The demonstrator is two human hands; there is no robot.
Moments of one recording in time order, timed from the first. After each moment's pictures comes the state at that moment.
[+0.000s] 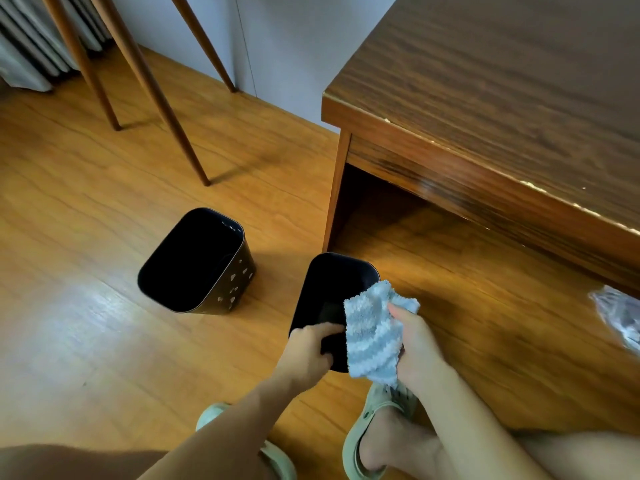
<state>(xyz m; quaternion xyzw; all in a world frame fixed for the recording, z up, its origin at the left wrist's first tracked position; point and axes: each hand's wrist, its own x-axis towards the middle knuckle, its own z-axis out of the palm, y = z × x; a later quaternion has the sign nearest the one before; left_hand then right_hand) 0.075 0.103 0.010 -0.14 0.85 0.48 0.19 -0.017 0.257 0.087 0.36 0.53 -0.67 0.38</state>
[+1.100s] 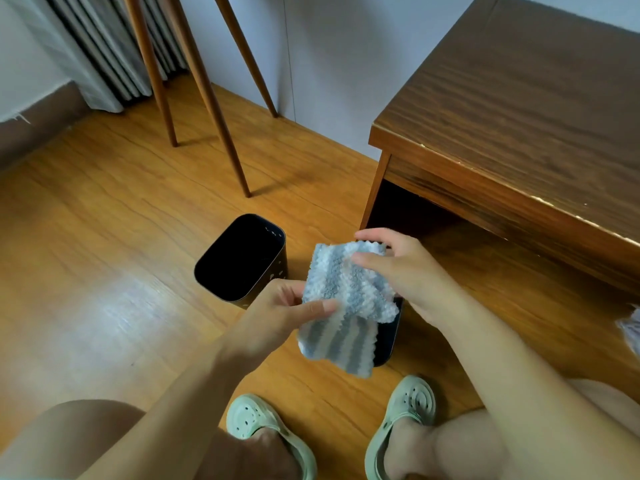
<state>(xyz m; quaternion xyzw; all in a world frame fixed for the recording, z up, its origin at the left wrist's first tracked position) 0.116 0.030 0.191 -0.15 0.64 0.75 0.09 -0.029 0.190 0.223 -0.11 0.78 -0.48 0.38</state>
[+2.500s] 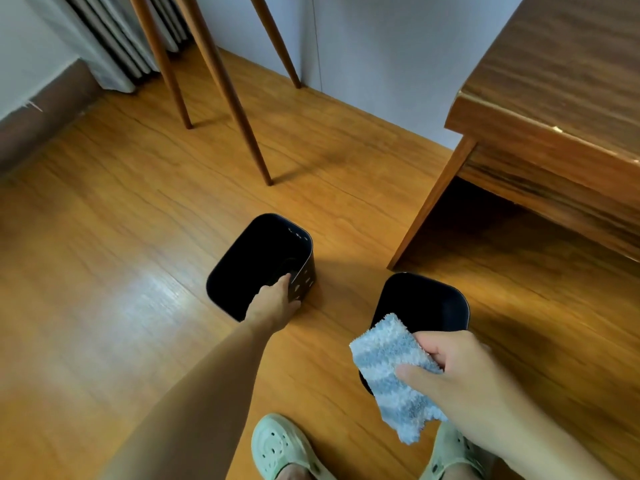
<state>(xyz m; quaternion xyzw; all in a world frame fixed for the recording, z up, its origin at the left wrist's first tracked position) 0.054 -0.102 -0.051 -0.37 0.87 0.25 0.22 -0.017 0.189 0.137 -0.17 0.81 -0.37 0.41</state>
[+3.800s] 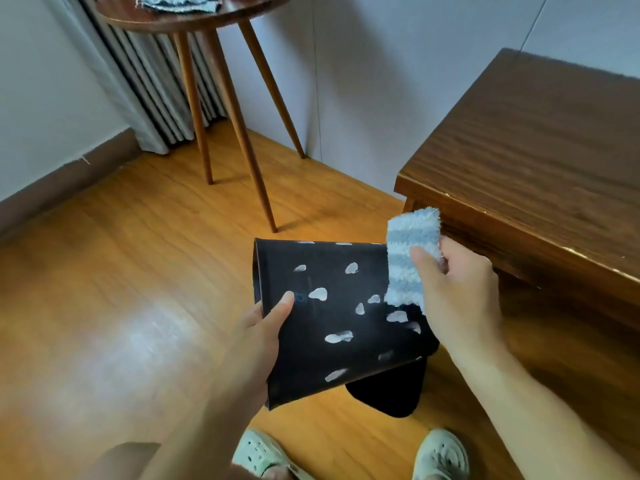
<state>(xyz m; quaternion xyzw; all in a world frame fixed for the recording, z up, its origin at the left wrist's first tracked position) 0.121 0.026 0.251 -0.48 0.52 0.71 -0.07 -0.022 0.182 0.264 -0.13 0.86 -0.49 0.06</state>
